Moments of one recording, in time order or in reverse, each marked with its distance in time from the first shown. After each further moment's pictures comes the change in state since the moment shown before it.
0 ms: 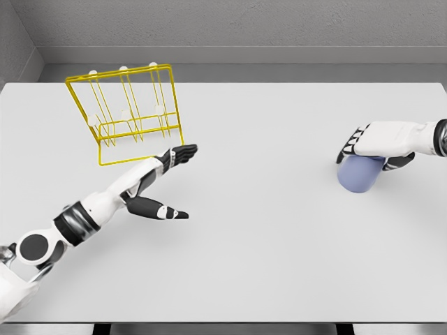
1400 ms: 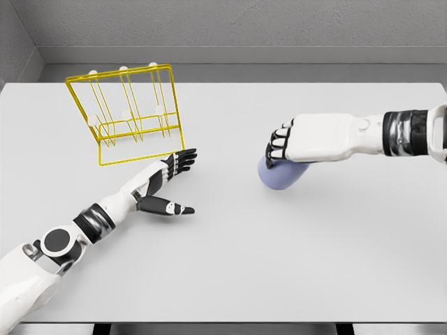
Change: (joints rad) left arm -0.051 -0.100 -0.053 0.185 0.092 0.052 0.000; right arm -0.035 0.094 -0.046 -0.373 -0.030 -0.005 0.001
